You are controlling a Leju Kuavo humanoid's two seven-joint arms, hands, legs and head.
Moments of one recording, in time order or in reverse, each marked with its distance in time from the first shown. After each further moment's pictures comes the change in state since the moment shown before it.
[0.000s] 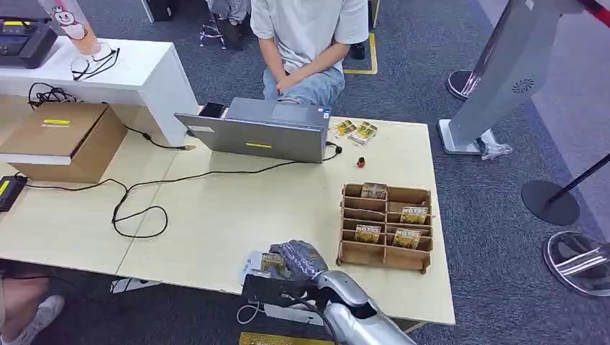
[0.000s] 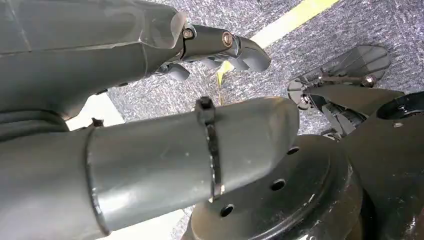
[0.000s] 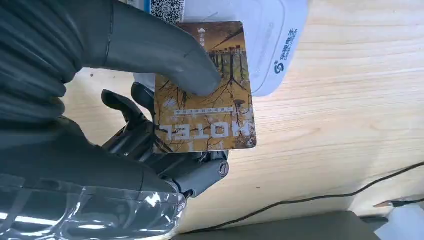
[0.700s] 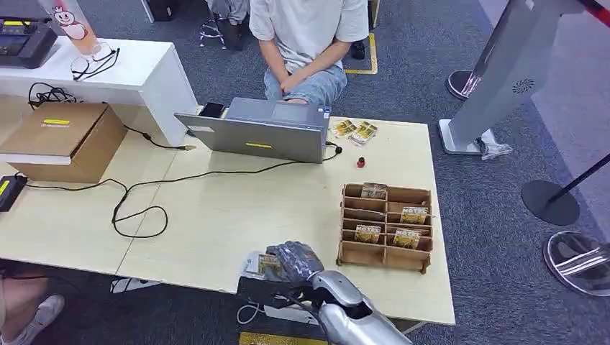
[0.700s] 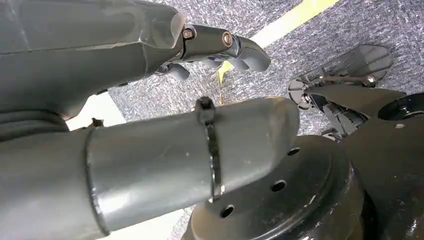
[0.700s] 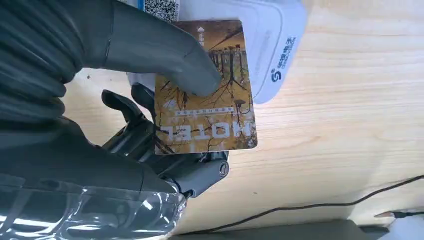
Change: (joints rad) left arm 0.000 0.000 0.000 0.000 0.006 0.000 0.008; right arm -0.011 0.019 0.019 0.022 0.034 0.012 0.025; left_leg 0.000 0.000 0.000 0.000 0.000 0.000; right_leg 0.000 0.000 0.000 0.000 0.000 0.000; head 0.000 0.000
